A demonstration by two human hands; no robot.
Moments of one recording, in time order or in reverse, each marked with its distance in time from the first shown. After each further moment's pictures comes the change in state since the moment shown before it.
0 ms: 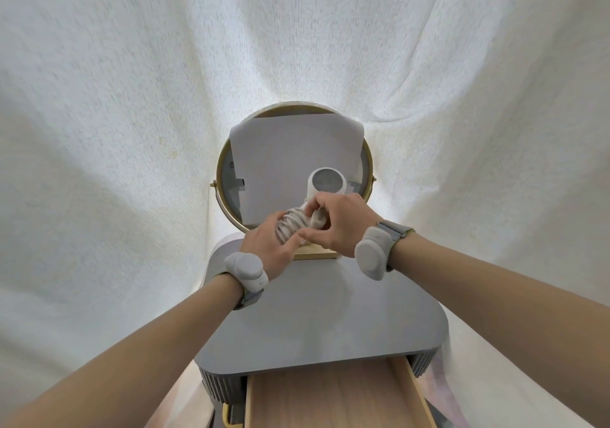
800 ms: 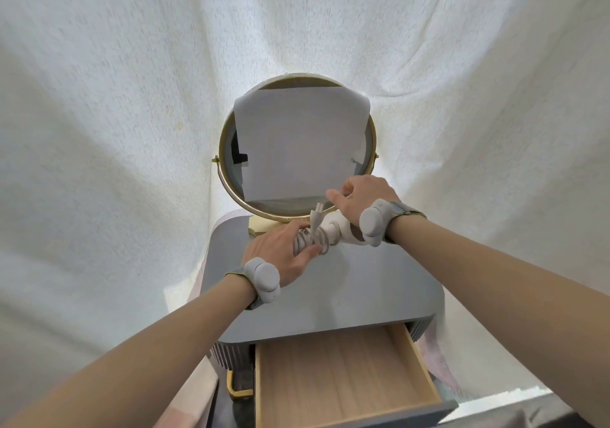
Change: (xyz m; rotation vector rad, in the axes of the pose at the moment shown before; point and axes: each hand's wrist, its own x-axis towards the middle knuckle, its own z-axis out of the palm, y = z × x) left_hand -0.031 -0.042 0.026 0.215 -0.113 0.255; right_hand -0.004 0.021 0.021 -0.148 -0.047 0.551
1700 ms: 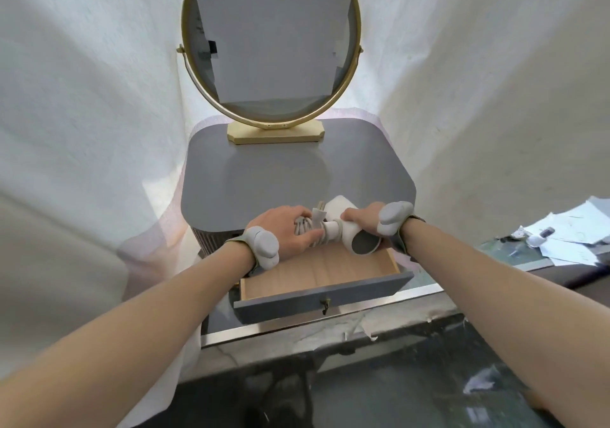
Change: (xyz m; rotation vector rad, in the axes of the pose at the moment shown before) left_hand -0.110 0.044 0.063 -0.093 -0.410 -0.055; right_hand -0.149 0.103 0.080 0.257 -0.617 0.537
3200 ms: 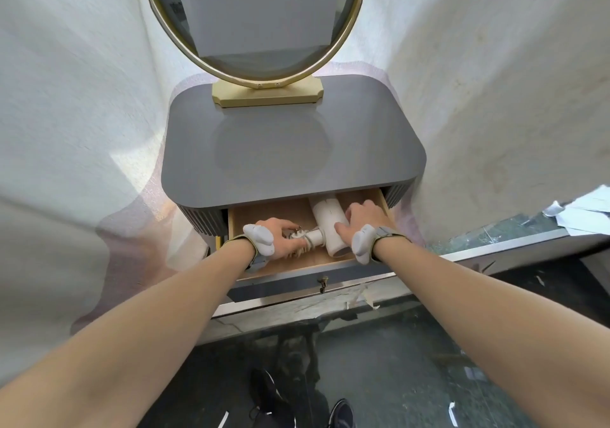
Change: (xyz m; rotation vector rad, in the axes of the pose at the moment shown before) left_hand 0.018 -0.051 0.087 -0.102 -0.385 -0.311; right_hand 0.073 0.065 0.075 -0.461 0.216 -0.198
